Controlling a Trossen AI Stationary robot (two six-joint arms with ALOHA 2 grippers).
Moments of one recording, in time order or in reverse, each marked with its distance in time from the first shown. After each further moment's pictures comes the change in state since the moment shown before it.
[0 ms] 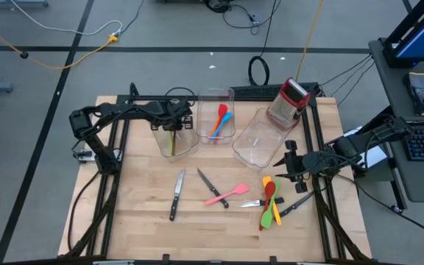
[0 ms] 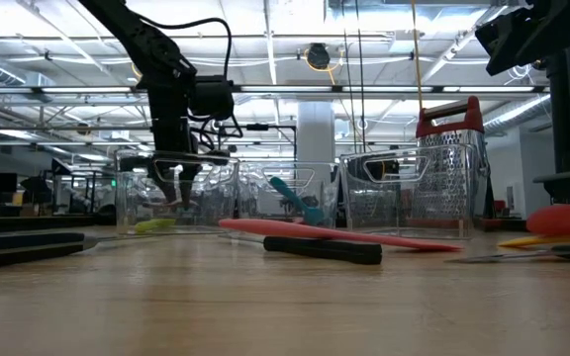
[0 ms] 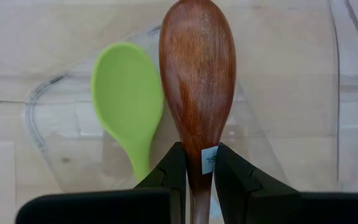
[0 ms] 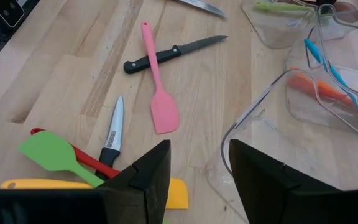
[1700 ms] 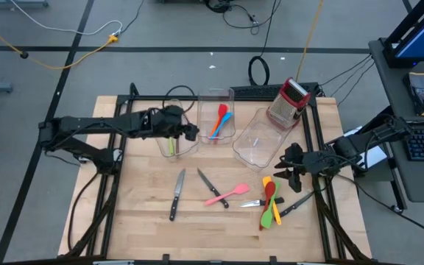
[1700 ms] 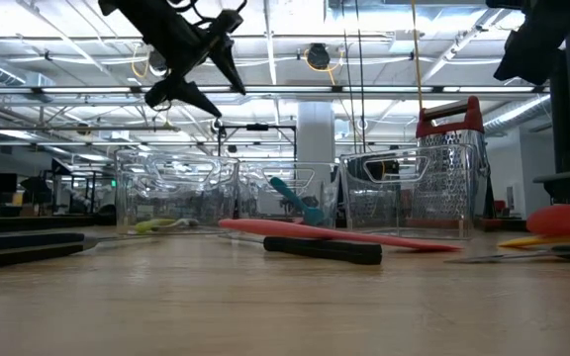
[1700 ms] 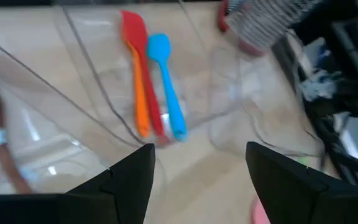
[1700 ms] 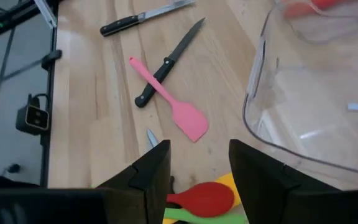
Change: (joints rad) left arm -0.313 -0.373 0.001 0.231 0.041 0.111; right arm 0.000 0.001 0.000 0.005 -0.008 0.627
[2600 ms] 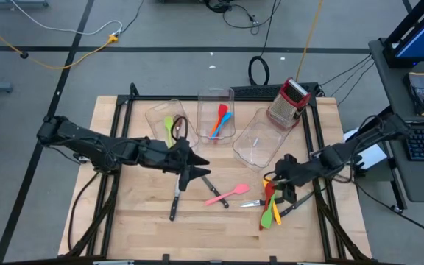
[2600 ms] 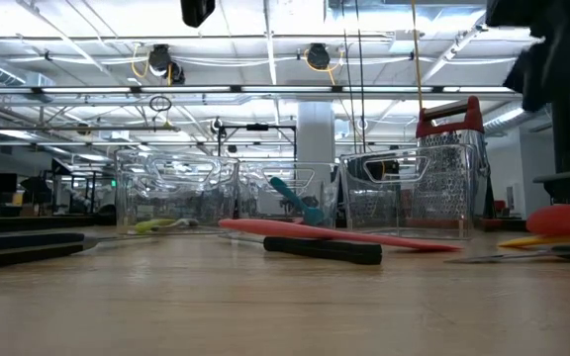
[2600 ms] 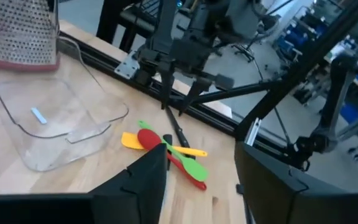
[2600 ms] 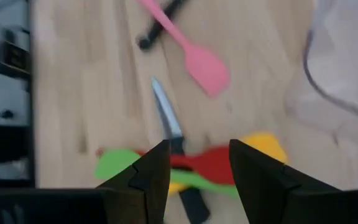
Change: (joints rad) left arm -0.422 -0.005 0.000 0.442 0.028 0.373; right arm 0.055 0.206 0.000 0.013 -0.110 0.023
